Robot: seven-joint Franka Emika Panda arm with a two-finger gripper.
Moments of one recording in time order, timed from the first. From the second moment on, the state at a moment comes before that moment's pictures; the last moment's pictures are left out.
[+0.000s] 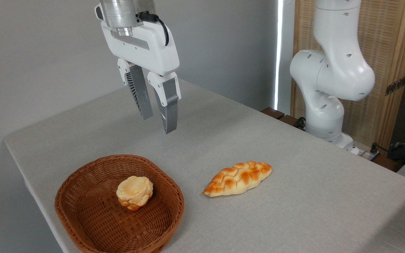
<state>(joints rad) -0.05 0.00 -0.04 -1.60 0.02 1.59 0.69</state>
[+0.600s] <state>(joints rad) -0.05 0.00 -0.04 -1.60 0.02 1.59 0.67</state>
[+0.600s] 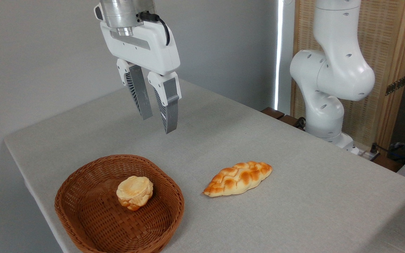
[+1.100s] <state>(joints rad) -0.06 -0.06 -0.04 -1.70 0.02 1.65 0.67</state>
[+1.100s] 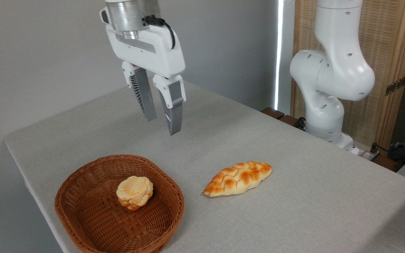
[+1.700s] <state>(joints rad) -0.08 -0.35 0.01 -2.17 0.02 1.80 0.91</state>
